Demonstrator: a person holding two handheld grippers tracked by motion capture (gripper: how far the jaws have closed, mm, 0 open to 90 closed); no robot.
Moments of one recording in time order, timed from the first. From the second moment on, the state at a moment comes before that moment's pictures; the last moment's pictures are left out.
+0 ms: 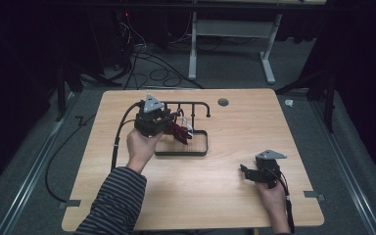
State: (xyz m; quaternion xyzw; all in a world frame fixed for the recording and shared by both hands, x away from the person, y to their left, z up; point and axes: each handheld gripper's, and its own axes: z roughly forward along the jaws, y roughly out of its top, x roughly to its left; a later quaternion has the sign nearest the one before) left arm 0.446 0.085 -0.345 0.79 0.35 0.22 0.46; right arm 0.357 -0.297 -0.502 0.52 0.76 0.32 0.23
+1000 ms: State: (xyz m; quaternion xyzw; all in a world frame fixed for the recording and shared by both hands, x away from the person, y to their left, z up) left arm 0.428 0.105 -0.346 0.78 0.35 0.22 0.47; right arm 0.358 -0.297 -0.502 0.51 0.76 0.32 0.23
